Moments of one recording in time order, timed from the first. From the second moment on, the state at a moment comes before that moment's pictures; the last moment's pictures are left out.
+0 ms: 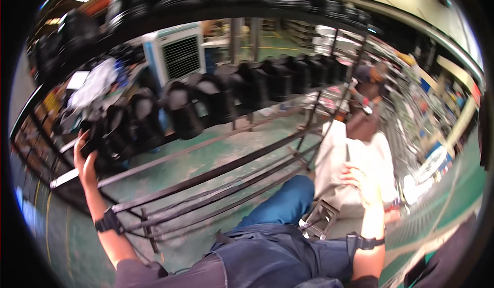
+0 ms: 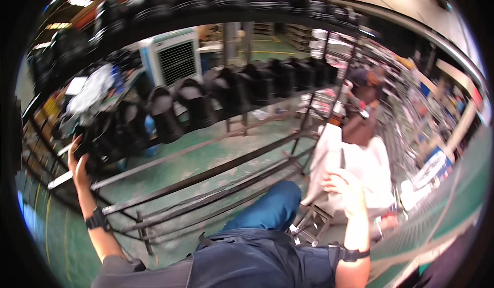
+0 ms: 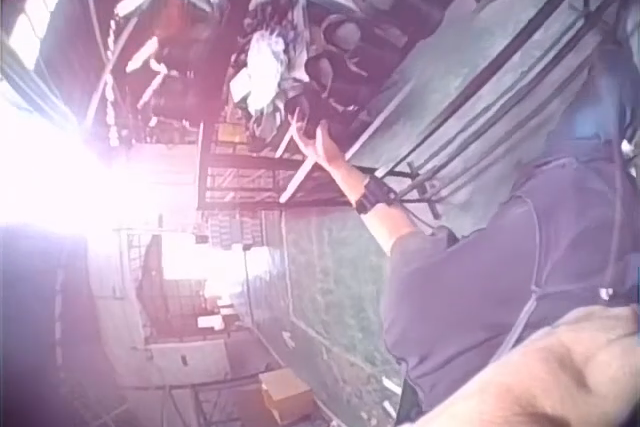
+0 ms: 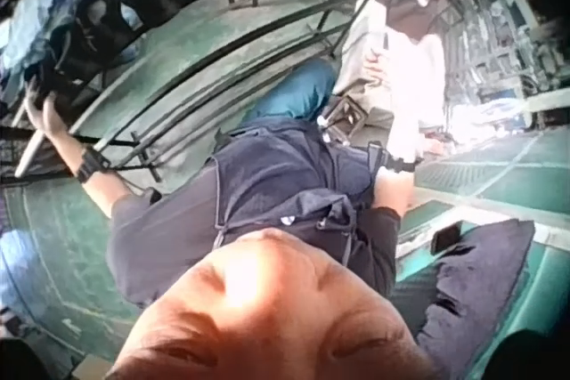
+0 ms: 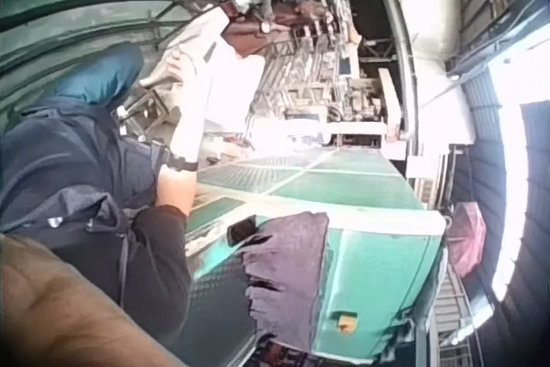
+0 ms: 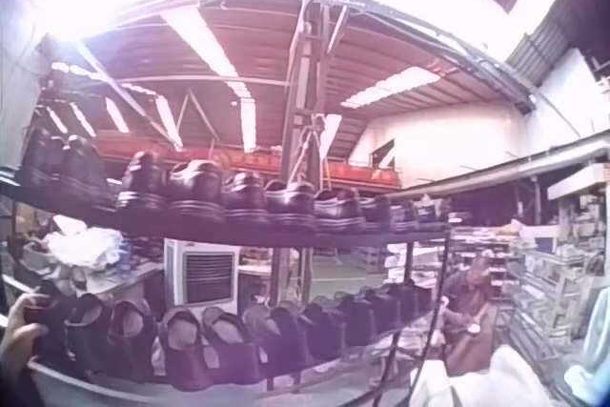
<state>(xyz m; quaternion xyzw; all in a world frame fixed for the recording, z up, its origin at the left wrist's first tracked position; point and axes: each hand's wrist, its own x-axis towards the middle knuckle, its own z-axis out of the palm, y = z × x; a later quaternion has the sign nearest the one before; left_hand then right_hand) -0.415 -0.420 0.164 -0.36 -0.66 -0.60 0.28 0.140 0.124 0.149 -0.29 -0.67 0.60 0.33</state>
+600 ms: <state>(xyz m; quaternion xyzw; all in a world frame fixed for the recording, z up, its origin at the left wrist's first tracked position) -0.204 -0.274 0.176 -0.34 -0.63 -0.34 0.61 0.176 0.126 0.113 -0.32 -0.64 0.63 0.29</state>
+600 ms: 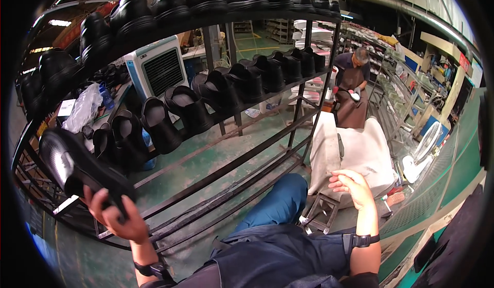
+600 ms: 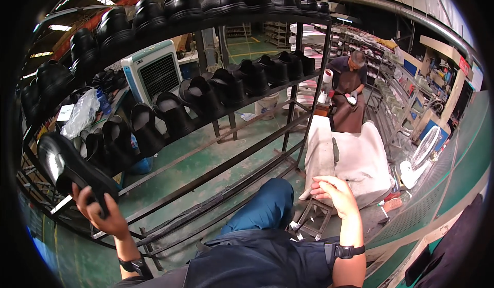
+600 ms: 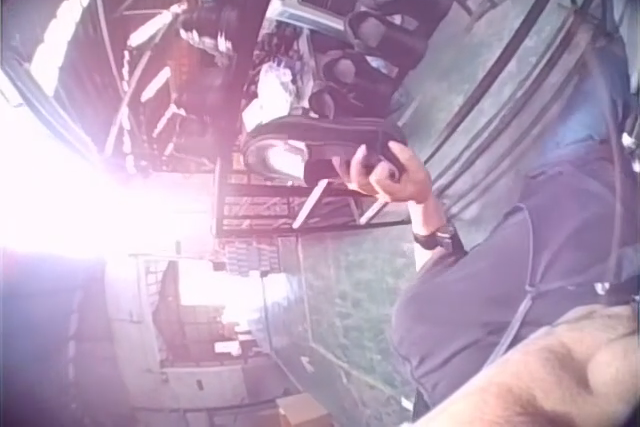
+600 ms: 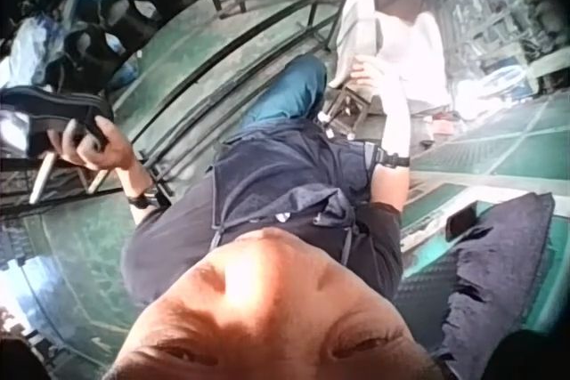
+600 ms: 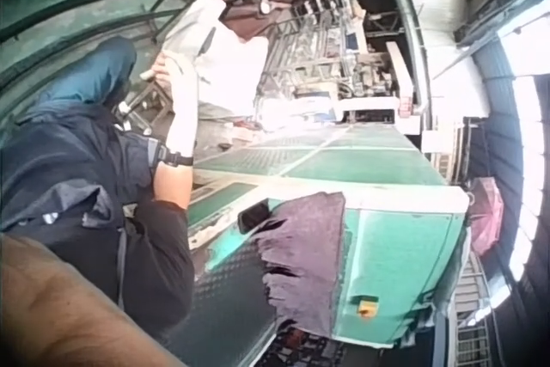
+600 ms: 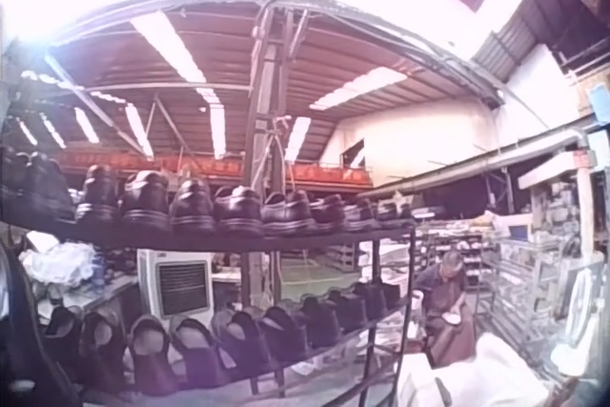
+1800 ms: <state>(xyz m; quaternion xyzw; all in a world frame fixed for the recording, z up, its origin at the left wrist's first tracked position) -0.177 0.368 -0.009 -0.58 -0.62 -0.52 0.11 0.218 0.146 -0.005 -0.41 -0.48 0.73 0.25</state>
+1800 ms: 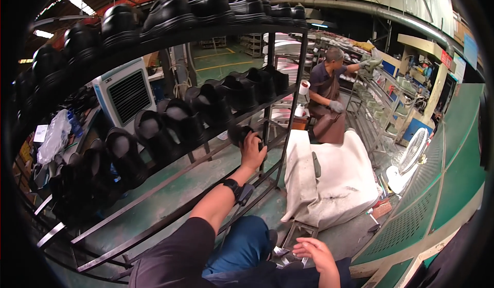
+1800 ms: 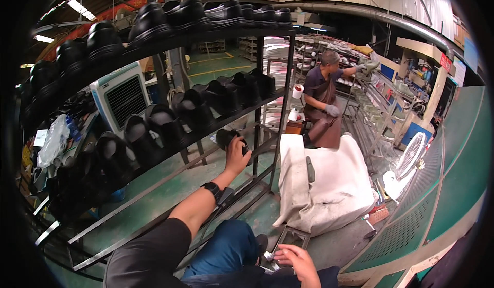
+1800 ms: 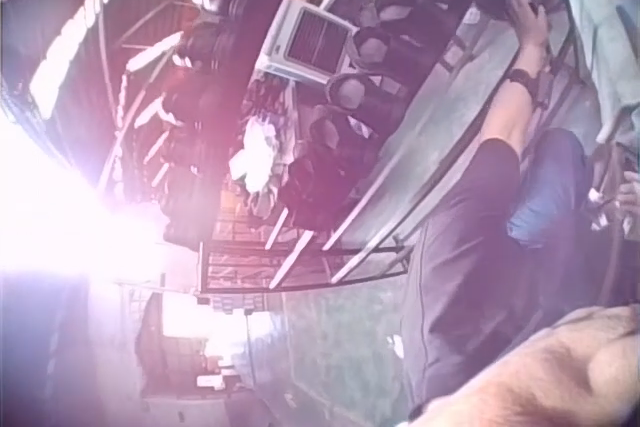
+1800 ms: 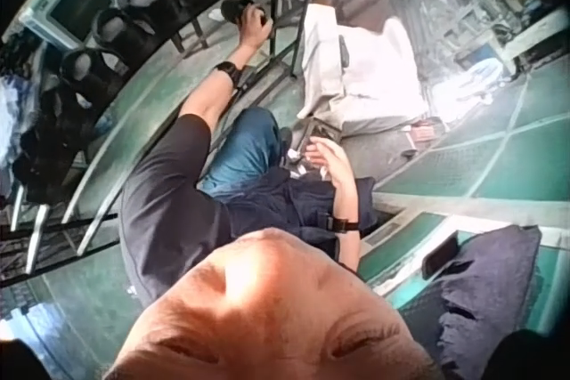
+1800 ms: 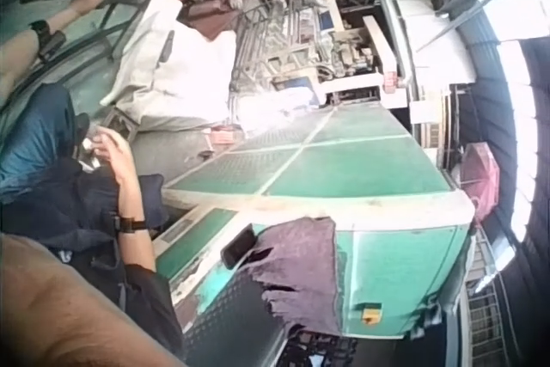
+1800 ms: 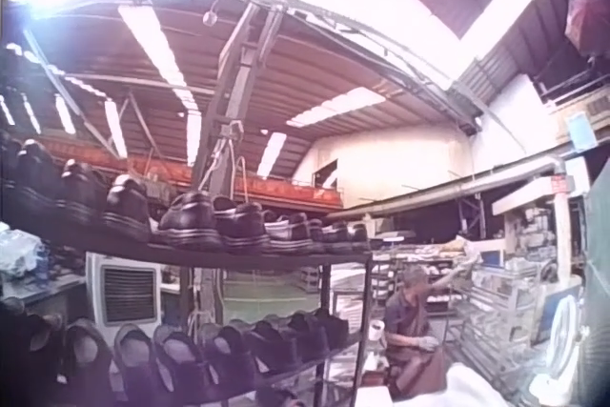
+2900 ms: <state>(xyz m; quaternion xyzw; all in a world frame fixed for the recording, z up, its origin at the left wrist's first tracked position) -0.202 0.080 0.093 -0.51 -0.45 -0.68 -0.27 0.201 0.143 -0.016 -0.33 -0.37 0.77 0.40</state>
